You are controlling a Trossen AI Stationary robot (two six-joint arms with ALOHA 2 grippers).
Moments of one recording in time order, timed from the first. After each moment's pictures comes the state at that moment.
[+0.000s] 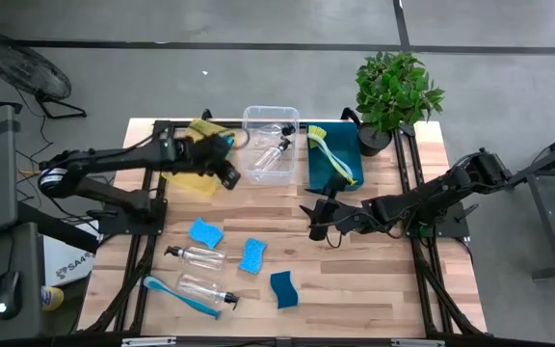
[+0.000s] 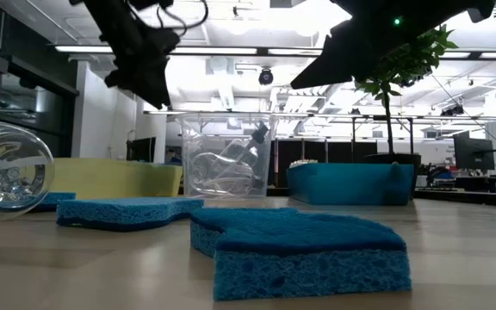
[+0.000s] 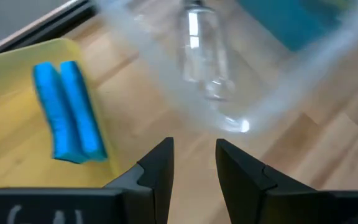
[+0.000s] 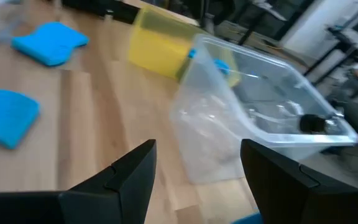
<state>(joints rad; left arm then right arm) 0.27 1.18 0.99 -0.71 -0.24 -0.50 0.28 1.43 0.75 0.19 0.76 -0.09</state>
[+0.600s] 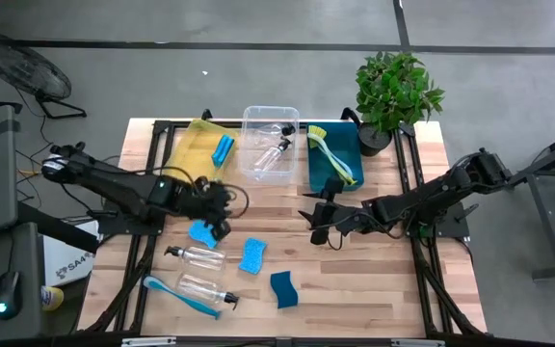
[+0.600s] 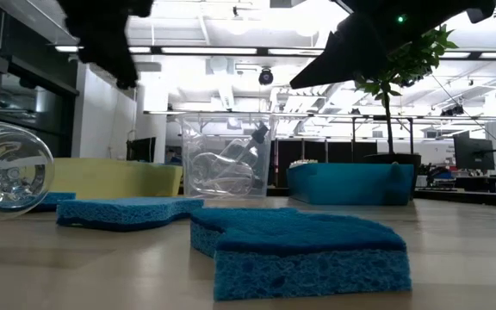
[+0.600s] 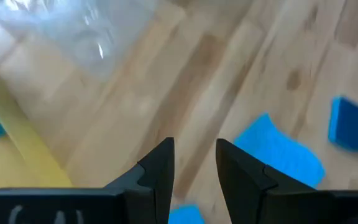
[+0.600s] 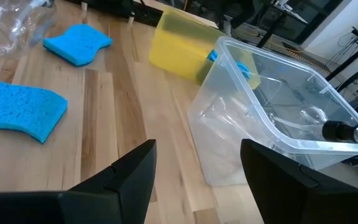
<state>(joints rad) -0.26 1.18 0.99 -0.81 -0.39 -0.68 0.28 1.43 0.75 0.19 0.67 -0.09</state>
